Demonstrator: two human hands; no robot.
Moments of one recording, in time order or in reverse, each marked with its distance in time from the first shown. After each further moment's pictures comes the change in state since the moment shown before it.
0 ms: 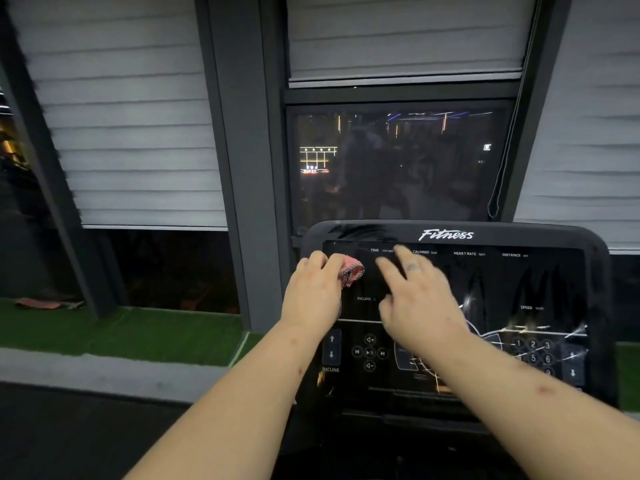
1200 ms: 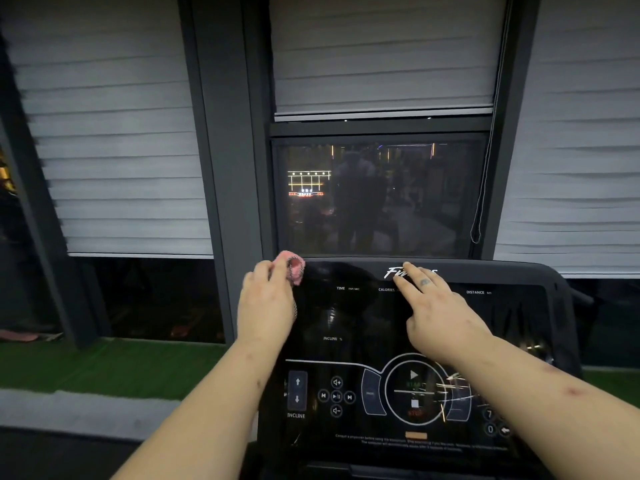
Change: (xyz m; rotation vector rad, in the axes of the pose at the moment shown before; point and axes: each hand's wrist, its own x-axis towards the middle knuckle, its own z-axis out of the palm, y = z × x) left_hand 0.043 -0.011 -0.002 0.090 0.212 -0.180; right_hand 0.029 0.096 -0.033 0.025 -0.297 0.061
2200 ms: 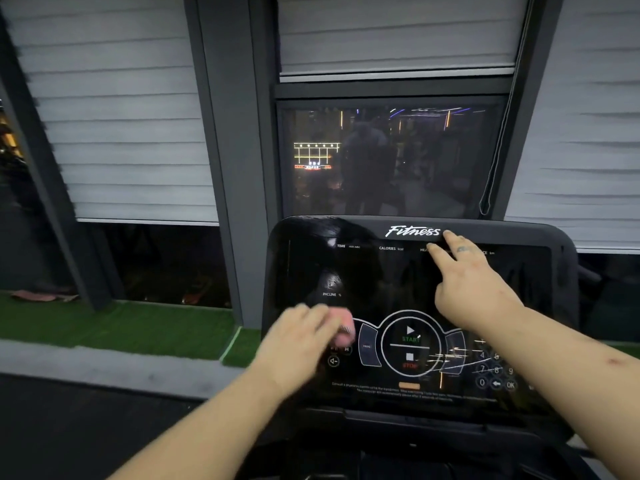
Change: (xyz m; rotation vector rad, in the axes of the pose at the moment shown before) left_hand -0.119 -0.003 0.025 0.125 -0.274 0.703; right_hand -0.016 0.037 0.016 0.082 0.057 0.146
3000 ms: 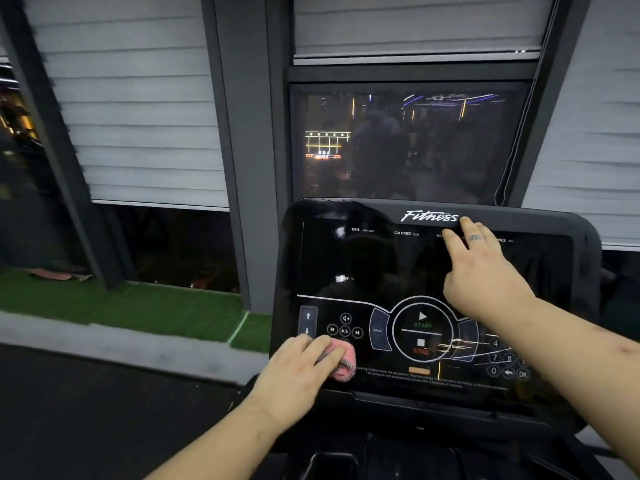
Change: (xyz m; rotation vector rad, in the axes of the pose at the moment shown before) left_hand -0.075 0.024 0.029 -0.048 -0.058 -0.006; right_hand -0.002 -0.006 0.009 -0.068 0.030 0.003
